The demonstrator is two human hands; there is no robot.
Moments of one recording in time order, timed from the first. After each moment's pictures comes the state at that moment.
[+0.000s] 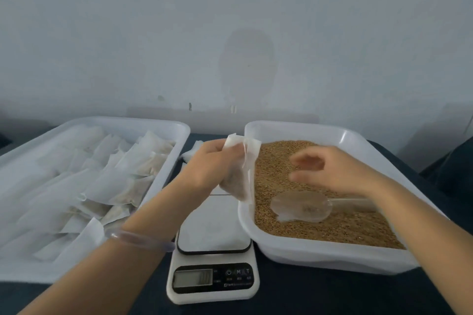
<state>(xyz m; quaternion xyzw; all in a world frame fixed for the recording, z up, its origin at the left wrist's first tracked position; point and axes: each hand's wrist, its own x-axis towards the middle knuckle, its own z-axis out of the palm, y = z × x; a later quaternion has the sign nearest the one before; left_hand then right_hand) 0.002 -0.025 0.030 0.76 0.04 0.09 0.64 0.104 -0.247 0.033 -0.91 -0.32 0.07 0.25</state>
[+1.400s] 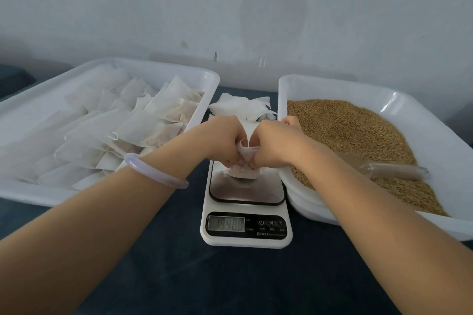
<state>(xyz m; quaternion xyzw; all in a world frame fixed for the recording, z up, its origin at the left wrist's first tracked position) 0.009 0.029 -0.007 0.97 0.03 -0.08 0.22 0.060 -0.096 -0.006 -0.93 -0.38 0.04 0.00</state>
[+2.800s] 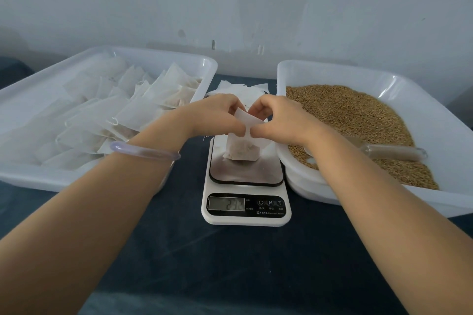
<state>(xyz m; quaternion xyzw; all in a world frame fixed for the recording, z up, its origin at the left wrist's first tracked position) 0.002 0.037 -0.004 0.92 0.05 -0.05 0.39 0.061 -0.116 -0.007 -0.89 -0.32 0.10 0.31</state>
